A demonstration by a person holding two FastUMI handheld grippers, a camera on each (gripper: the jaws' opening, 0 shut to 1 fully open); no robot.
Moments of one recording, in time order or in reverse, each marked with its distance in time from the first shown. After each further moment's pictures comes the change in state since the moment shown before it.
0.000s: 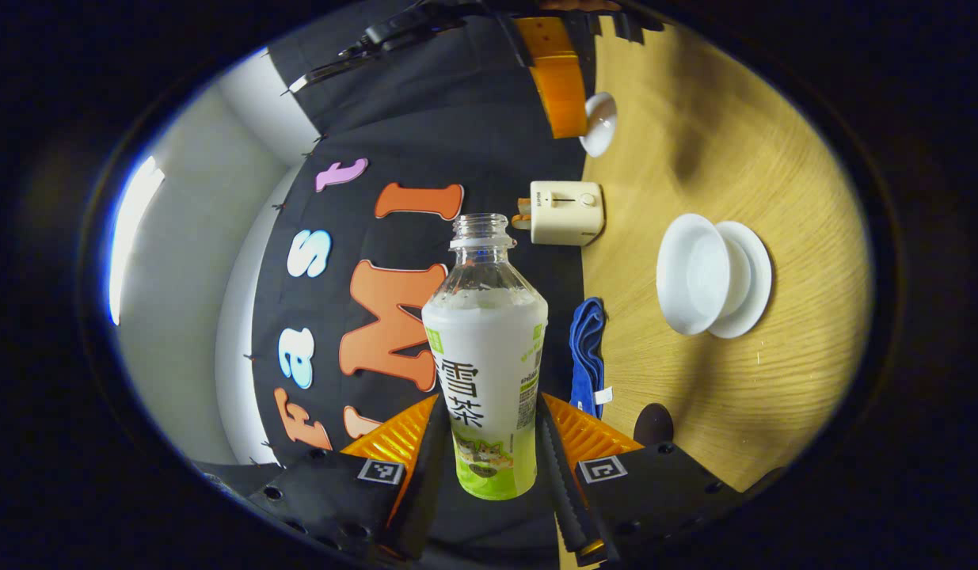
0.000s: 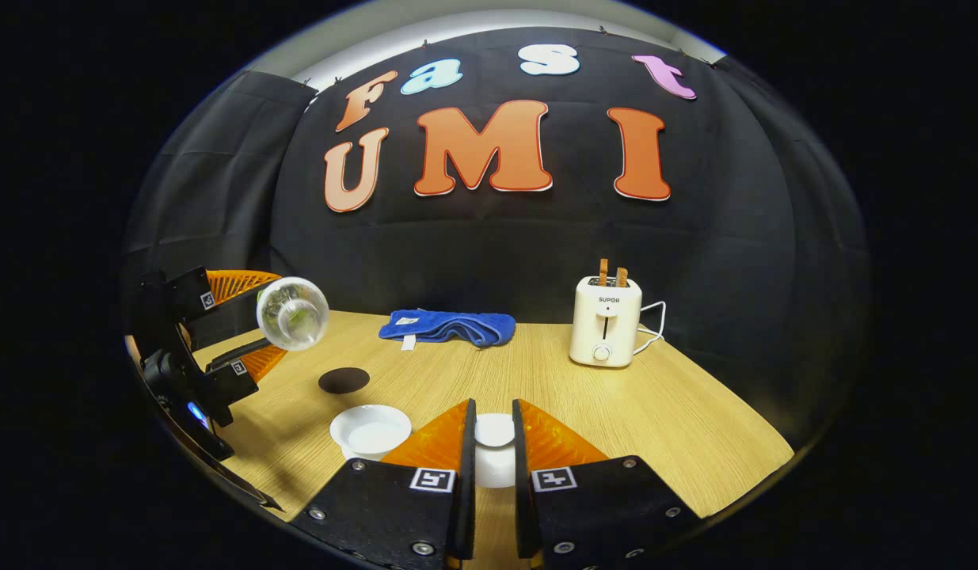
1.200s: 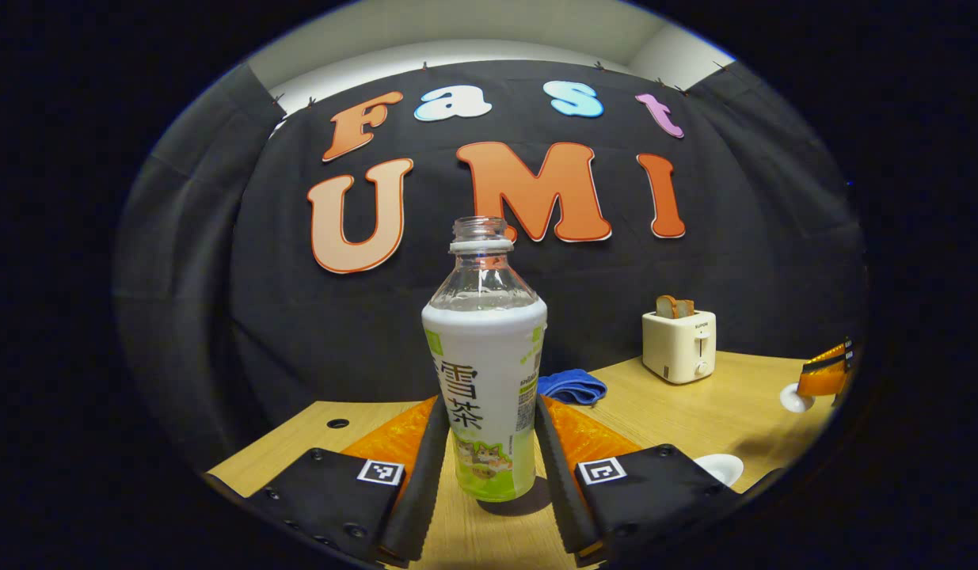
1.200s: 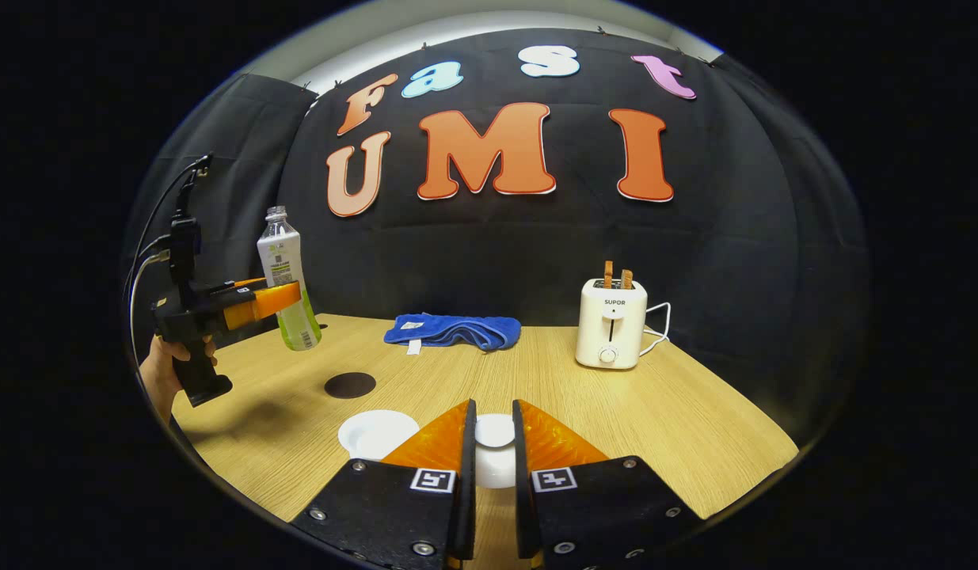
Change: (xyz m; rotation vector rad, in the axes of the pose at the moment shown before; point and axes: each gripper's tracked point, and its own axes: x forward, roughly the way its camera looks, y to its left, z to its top) left arm 0.037 0.026 -0.111 -1.337 0.284 0.067; right arm 0.001 0.008 0.001 -0.001 0.000 0.016
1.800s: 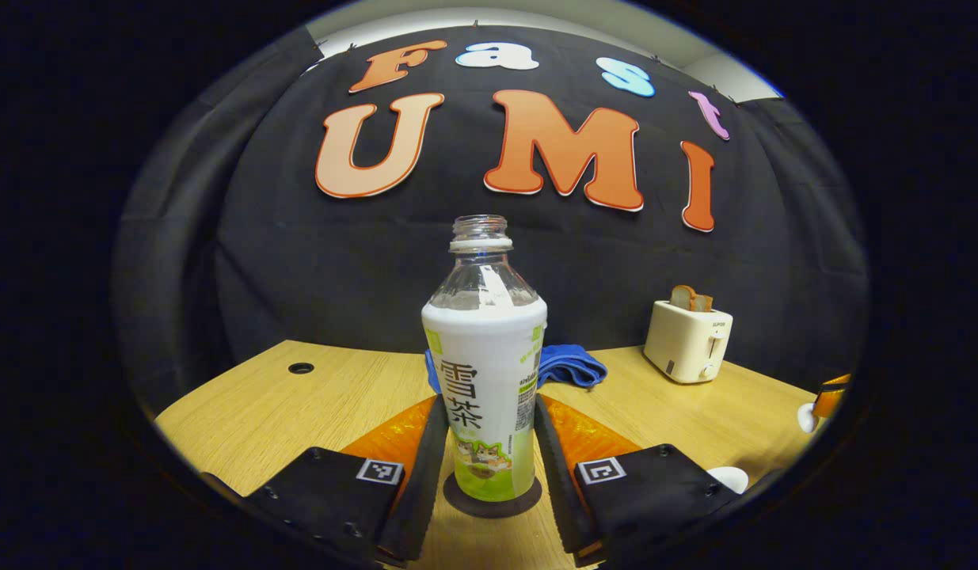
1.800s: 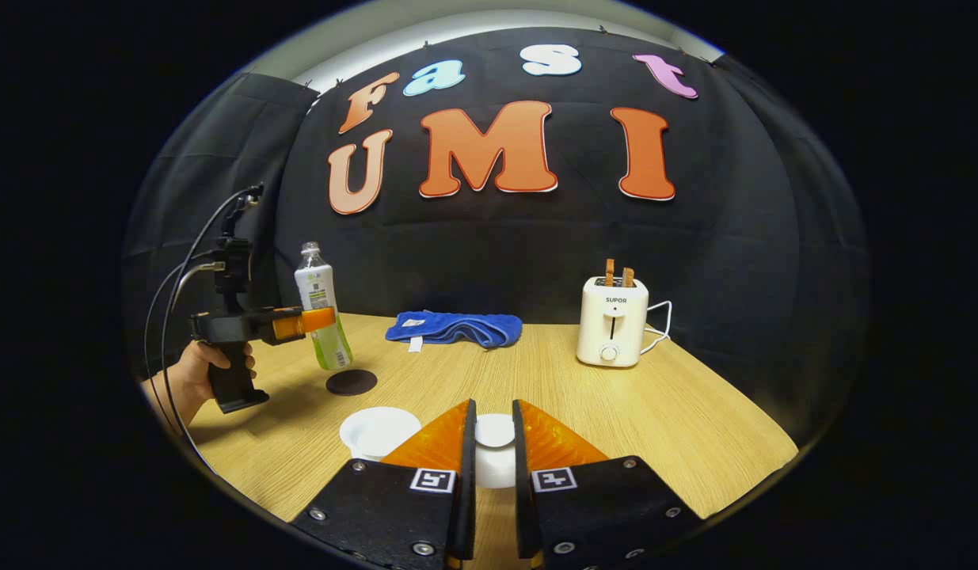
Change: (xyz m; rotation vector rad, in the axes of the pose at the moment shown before) left arm 0.053 0.006 -0.071 -0.128 0.164 0.020; right arm -0.001 0.000 -0.002 -0.004 0.006 0.001
